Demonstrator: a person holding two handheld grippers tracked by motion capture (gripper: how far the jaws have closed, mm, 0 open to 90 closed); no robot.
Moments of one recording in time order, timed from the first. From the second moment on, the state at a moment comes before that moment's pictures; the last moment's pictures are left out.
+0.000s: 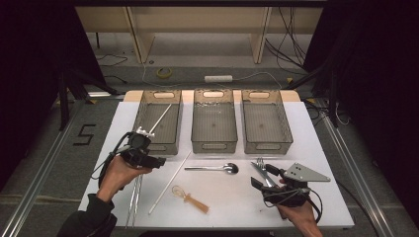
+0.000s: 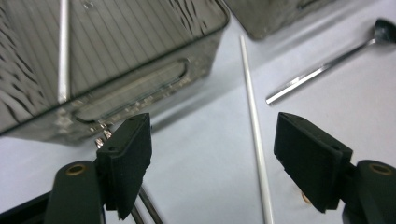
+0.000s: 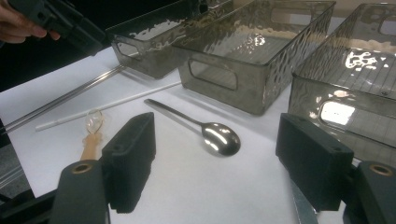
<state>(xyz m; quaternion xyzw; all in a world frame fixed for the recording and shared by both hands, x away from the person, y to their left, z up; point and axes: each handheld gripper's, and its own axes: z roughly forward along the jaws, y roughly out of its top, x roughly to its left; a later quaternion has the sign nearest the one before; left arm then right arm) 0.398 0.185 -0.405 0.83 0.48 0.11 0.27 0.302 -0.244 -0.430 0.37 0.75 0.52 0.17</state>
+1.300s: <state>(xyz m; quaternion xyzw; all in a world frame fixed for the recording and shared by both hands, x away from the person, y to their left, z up) 0.357 0.155 -0.454 0.88 0.44 0.04 0.19 0.302 -0.243 -0.430 0.37 0.75 0.52 0.17</state>
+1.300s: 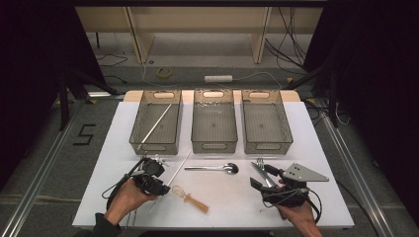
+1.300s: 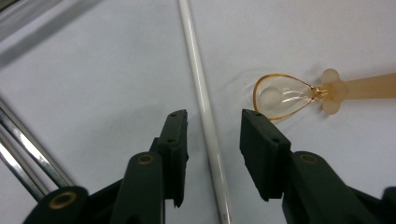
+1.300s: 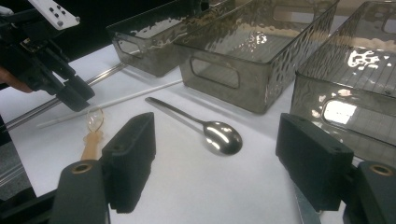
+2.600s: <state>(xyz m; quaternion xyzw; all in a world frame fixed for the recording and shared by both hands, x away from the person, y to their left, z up) 0.357 0.150 -0.464 0.88 0.45 0.04 0.17 0.302 -0.242 -0.430 0.37 0.75 0.51 0.17</state>
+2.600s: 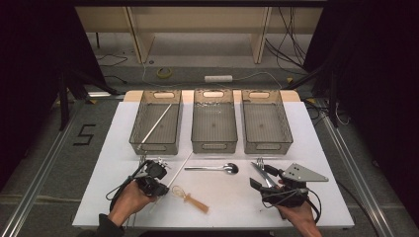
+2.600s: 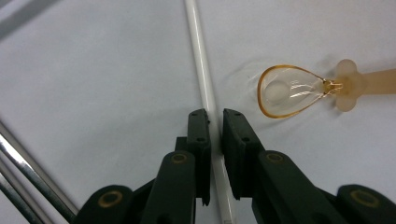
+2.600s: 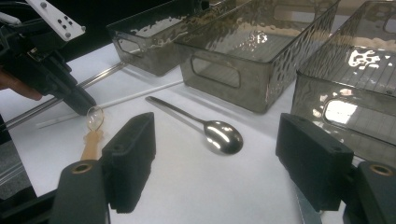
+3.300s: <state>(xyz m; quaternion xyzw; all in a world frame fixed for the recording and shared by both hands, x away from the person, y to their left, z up) 0.360 0.160 -0.462 0.87 0.47 0.05 0.17 0.302 -0.242 -0.430 0.37 0.75 0.51 0.17</state>
